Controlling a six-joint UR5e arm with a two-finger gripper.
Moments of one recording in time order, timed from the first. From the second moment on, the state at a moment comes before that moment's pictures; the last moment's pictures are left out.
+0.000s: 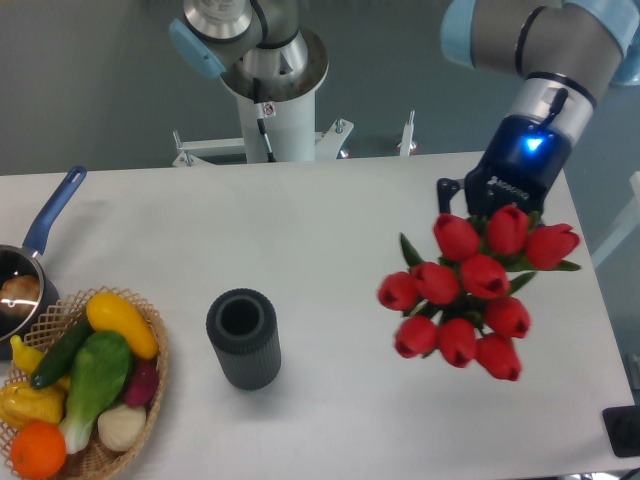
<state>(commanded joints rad) 2.79 -1.89 -1.50 -0.96 0.33 1.10</state>
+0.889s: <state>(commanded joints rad) 2.71 -1.83 -1.73 -0.95 -0.05 1.40</state>
